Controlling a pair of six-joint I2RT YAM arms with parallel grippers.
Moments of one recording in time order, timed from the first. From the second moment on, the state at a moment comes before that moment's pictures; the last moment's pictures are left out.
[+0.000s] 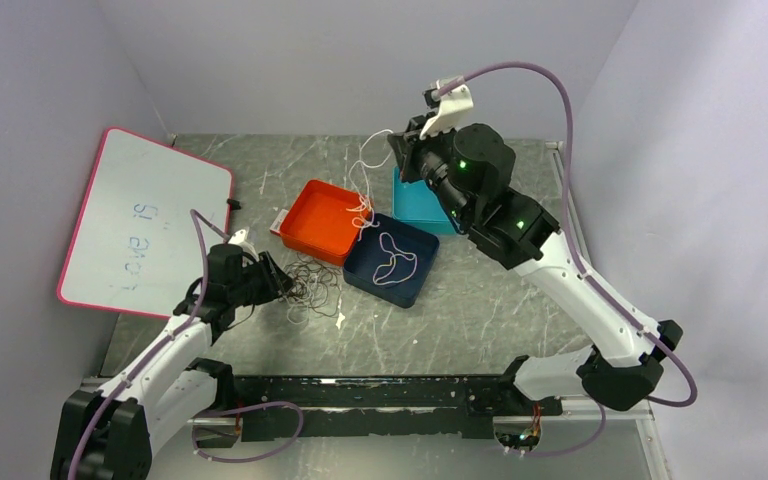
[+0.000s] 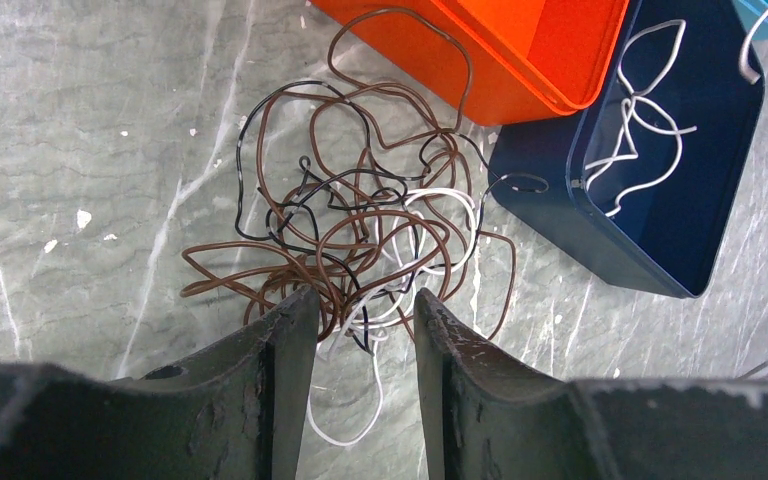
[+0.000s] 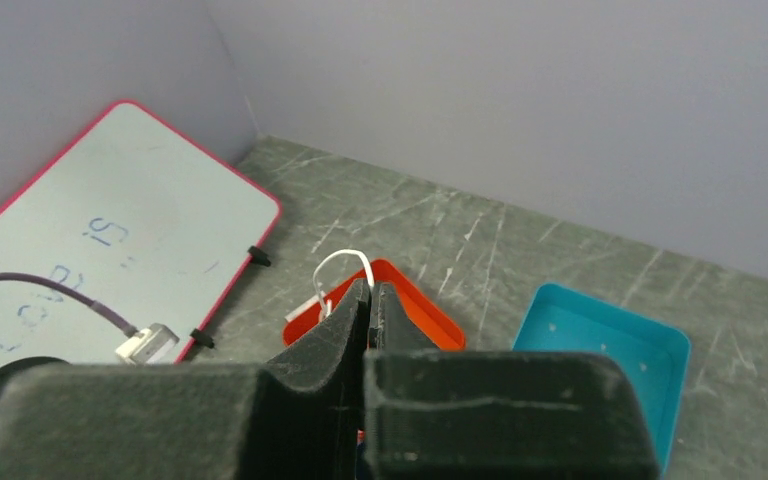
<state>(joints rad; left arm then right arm) -0.23 0.89 0.34 -0.10 0.22 -0.60 0.86 1.31 1.62 -0.32 0.35 0.11</state>
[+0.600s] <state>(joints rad) -0.23 0.90 0.34 -0.10 0.22 -0.60 0.75 1.30 1.50 -0.43 0.29 0.21</state>
